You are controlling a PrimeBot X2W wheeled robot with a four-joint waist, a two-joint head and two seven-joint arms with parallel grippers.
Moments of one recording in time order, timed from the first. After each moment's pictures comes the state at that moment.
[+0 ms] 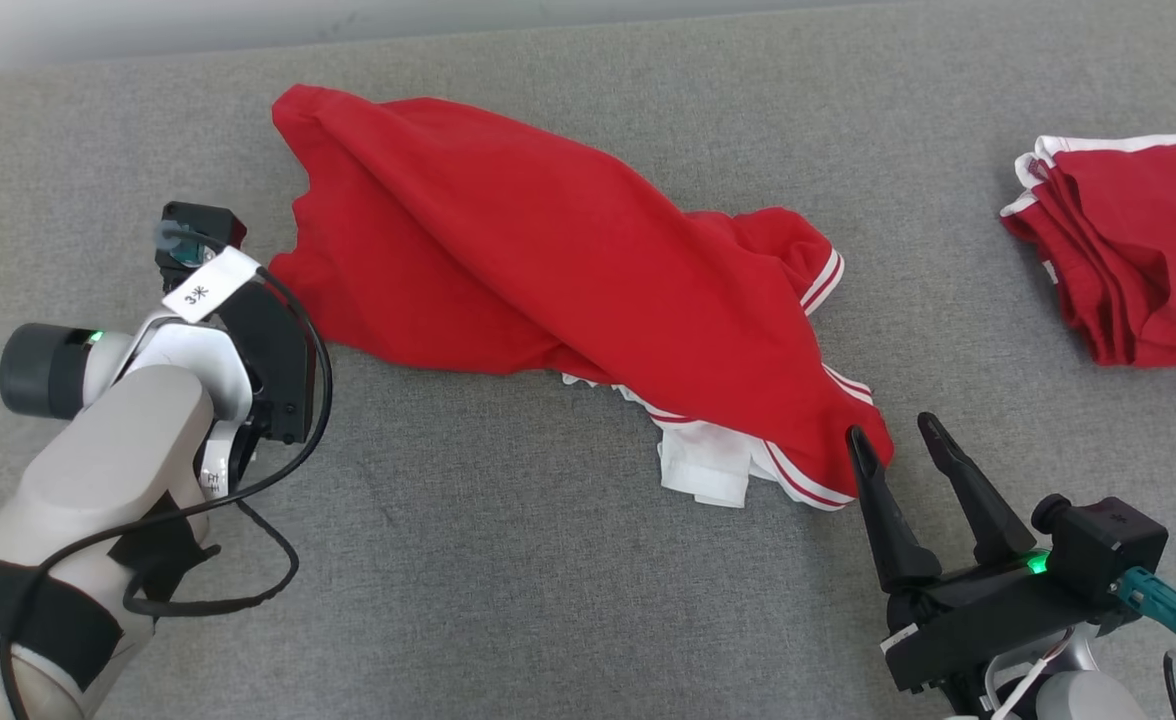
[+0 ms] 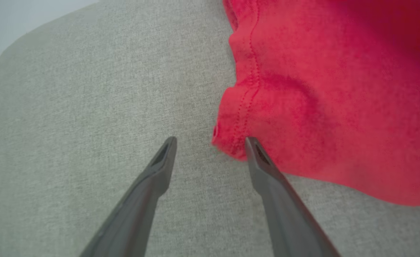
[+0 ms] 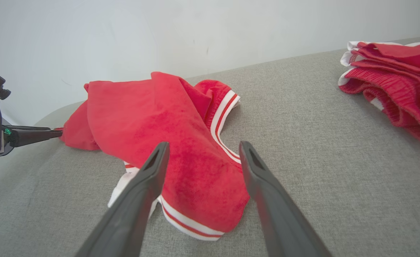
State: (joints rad) left arm -1.05 0.32 -1.11 0.95 -0.83 0.20 0.23; right arm -0.04 -0.05 0.05 -0.04 0.34 0.13 -0.05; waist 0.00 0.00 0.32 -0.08
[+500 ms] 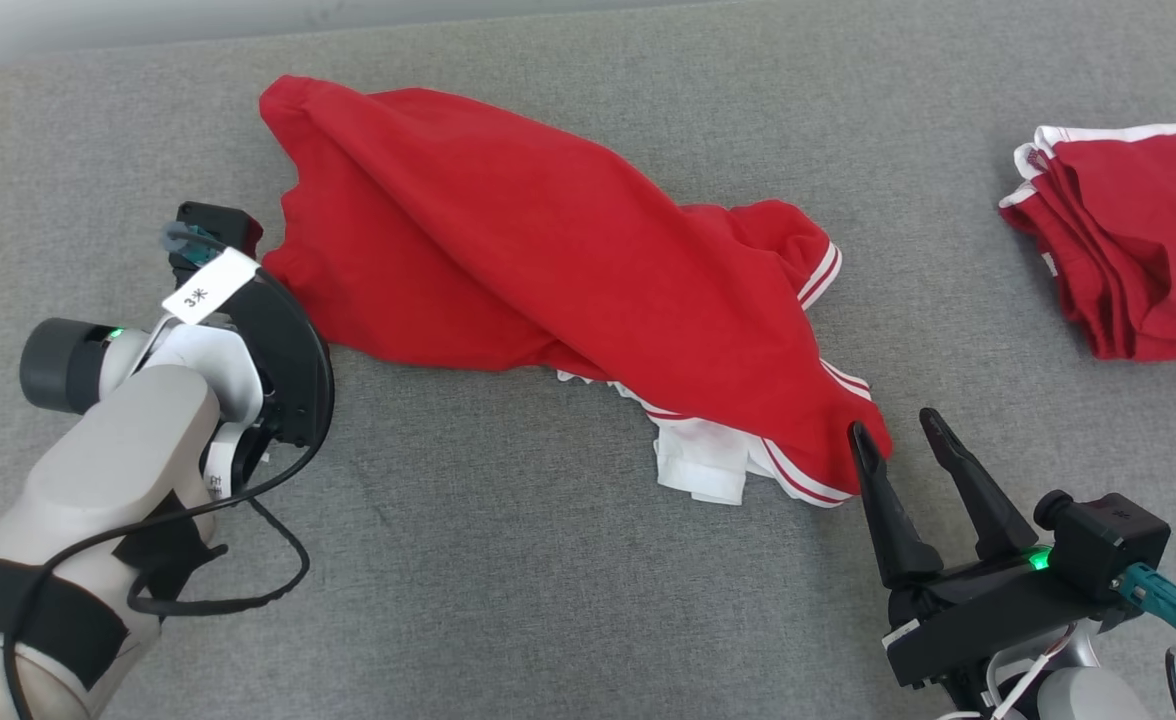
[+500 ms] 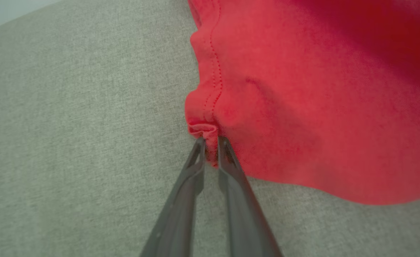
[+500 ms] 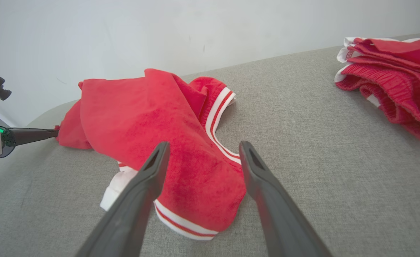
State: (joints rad) left arm -1.05 0.32 -1.12 0.93 -0.85 0.13 0.22; right arm -0.05 -0.05 0.05 -0.04 0.34 0.13 -0.05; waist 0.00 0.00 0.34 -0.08
